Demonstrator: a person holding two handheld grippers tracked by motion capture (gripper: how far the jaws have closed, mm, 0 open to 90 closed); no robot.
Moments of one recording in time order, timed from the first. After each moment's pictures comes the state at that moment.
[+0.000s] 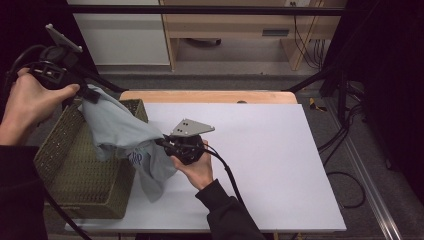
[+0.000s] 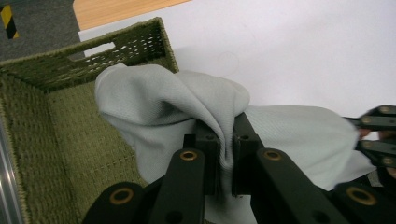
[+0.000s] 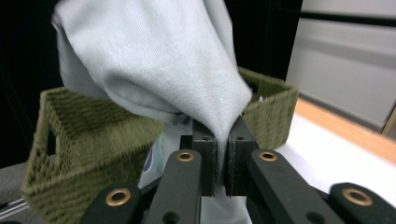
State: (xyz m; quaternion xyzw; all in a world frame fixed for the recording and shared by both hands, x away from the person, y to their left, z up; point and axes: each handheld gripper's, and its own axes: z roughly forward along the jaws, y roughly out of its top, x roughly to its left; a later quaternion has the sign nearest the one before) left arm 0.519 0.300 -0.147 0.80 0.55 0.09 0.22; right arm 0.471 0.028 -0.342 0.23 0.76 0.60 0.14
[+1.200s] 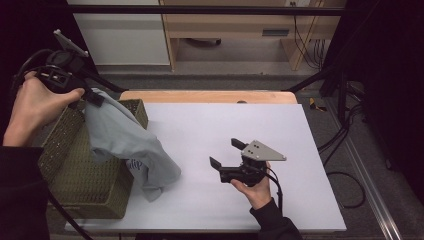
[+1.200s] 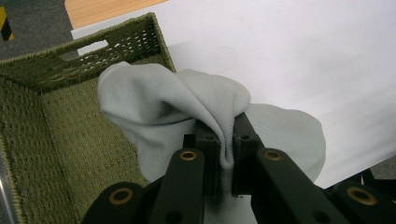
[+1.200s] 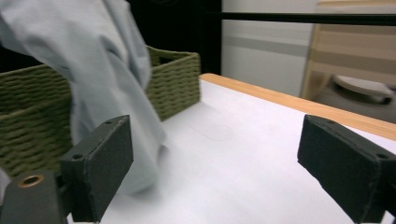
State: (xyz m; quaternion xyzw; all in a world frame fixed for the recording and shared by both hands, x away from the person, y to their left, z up) left arm 0.519 0.297 -0.153 0.81 0.54 0.09 0.22; right arm 0.430 -0.118 -0.376 0.32 0.71 0.59 0.22
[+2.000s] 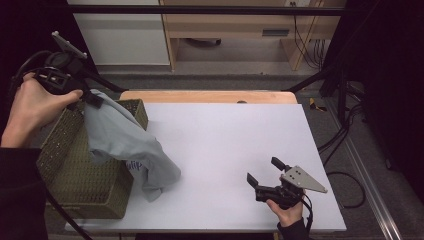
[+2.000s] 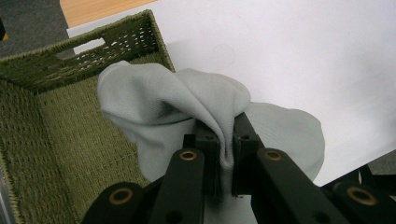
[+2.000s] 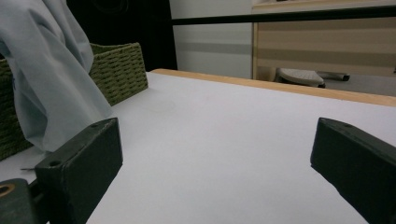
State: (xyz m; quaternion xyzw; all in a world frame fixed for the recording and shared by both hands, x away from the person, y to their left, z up) left arm 0.518 0.300 -0.156 0.81 0.53 0.08 0.22; right arm 0.388 -0.199 -0.422 0.40 0.66 0.58 0.27
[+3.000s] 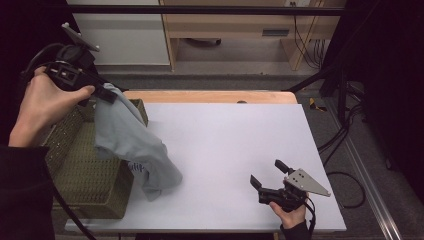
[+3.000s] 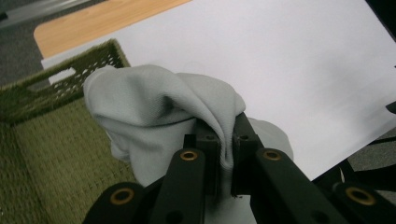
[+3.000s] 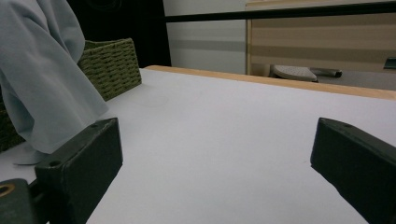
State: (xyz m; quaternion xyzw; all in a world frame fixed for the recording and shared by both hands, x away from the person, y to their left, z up) left arm 0.505 0.258 -0.133 0.83 0.49 0.09 0.25; right arm 0.383 -0.206 -0.427 0.40 0.66 0.58 0.27
